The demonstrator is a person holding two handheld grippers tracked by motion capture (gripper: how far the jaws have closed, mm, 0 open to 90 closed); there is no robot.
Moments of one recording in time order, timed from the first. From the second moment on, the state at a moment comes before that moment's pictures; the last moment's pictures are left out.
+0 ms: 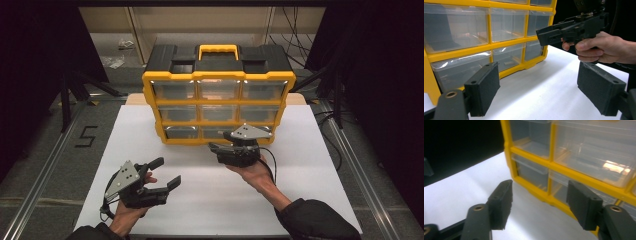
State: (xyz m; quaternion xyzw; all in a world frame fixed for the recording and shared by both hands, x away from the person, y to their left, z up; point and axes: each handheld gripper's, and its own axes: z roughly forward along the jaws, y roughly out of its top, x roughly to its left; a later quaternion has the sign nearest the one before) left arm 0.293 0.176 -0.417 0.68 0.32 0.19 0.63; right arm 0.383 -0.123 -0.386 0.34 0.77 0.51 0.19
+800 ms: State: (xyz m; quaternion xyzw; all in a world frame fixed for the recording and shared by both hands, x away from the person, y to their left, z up) left arm 0.293 0.175 -0.417 0.69 0.32 0.19 0.62; right arm 0.357 -0.135 -0.377 0.32 0.75 0.54 0.19
